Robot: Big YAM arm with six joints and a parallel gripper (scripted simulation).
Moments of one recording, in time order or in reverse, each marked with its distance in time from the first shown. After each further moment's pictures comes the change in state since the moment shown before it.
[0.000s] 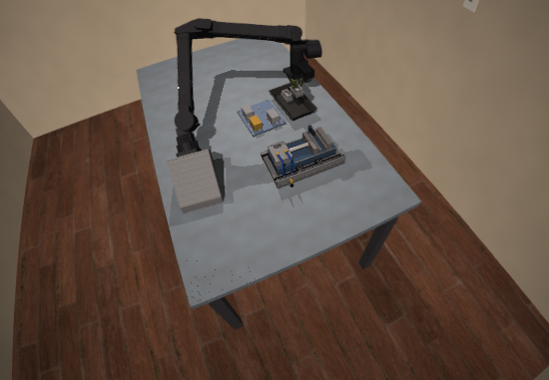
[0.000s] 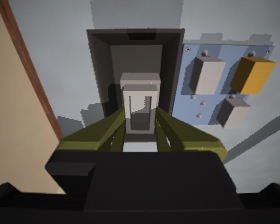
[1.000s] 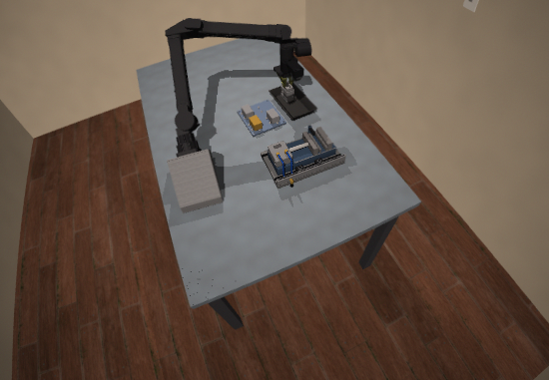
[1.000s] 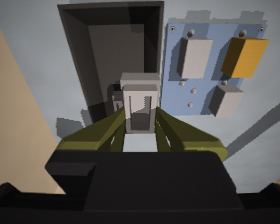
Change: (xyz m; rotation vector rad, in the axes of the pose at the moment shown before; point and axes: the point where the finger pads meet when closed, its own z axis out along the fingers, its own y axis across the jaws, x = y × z) arm 0.030 -0.031 0.000 0.002 0.001 0.012
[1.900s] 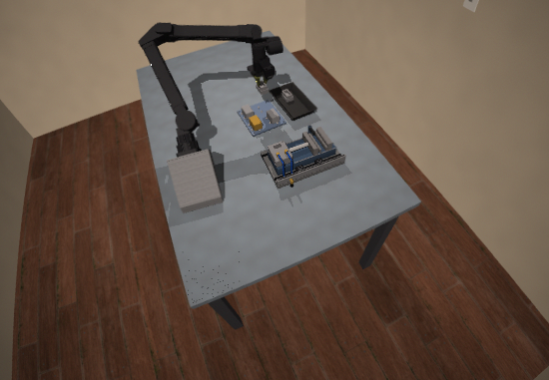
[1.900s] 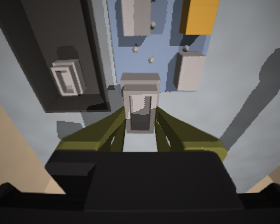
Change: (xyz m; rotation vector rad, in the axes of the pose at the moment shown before) arm 0.065 -0.096 0.001 -0.006 -0.005 -0.001
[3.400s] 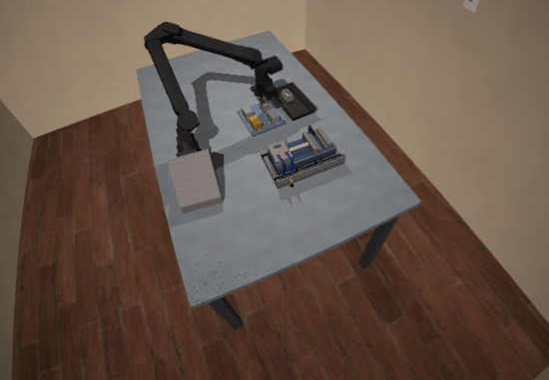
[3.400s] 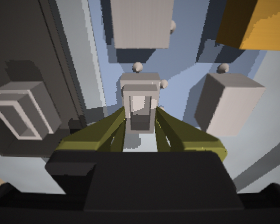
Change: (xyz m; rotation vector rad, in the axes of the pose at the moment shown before) arm 0.001 0.005 0.112 -0.011 0.002 -0.017
